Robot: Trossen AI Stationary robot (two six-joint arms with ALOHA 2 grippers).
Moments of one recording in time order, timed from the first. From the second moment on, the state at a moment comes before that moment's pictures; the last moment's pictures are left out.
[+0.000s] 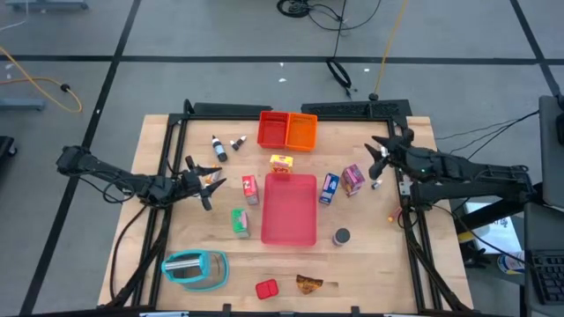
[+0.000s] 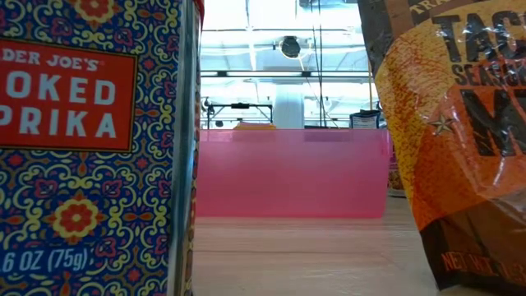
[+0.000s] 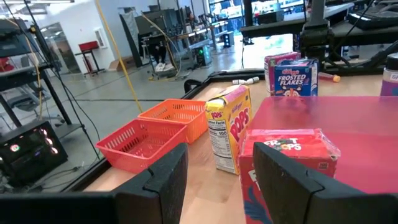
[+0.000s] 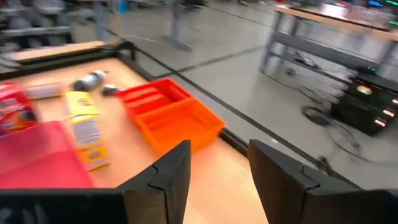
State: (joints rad) left arm -0.30 0.44 0.01 0.35 -0.73 0.12; right arm -0.06 0.53 0.62 -0.49 0.72 0.18
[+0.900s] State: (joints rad) left arm -0.30 0.44 0.01 0.37 -0.73 -0.08; right arm -0.89 0.89 0.69 -0.66 0.27 0.19
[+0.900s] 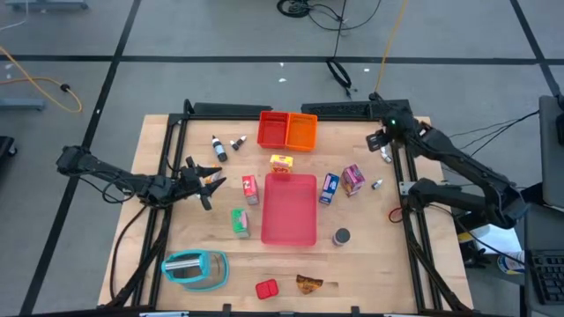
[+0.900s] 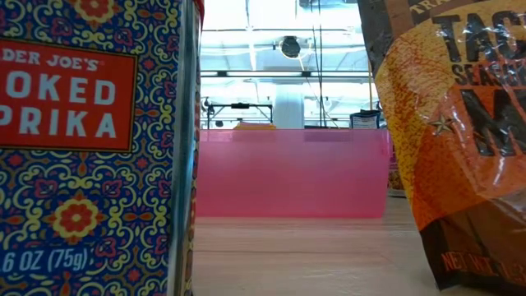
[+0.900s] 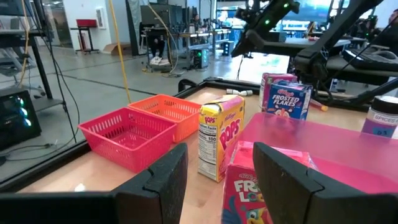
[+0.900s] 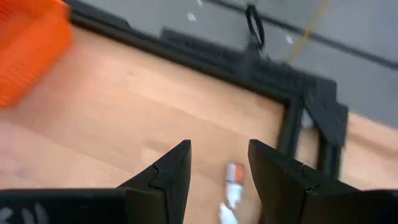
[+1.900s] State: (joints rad) left arm -0.30 0.44 0.01 0.37 -0.73 -0.07; right arm -0.90 1.20 0.68 -0.72 0.30 0.27
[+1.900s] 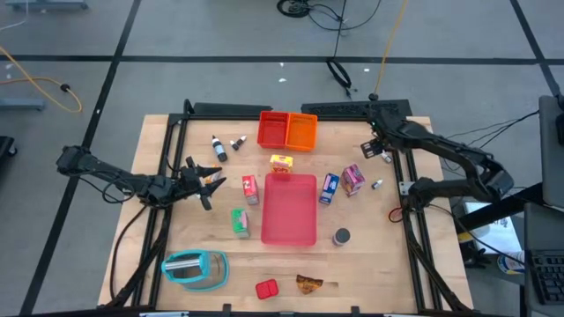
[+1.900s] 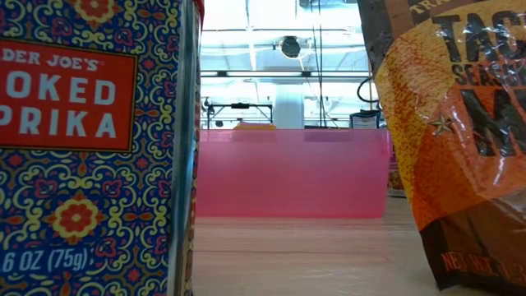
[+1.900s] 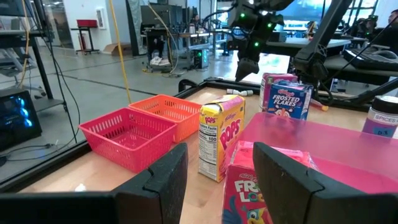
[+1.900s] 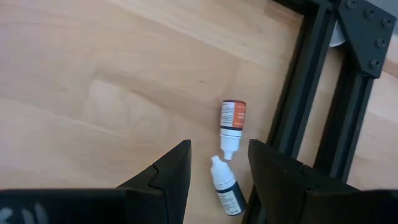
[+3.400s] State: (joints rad) left arm -0.30 0.44 0.01 0.37 -0.73 -0.08; right arm -0.84 1.28 0.47 -0.39 0.45 0.38
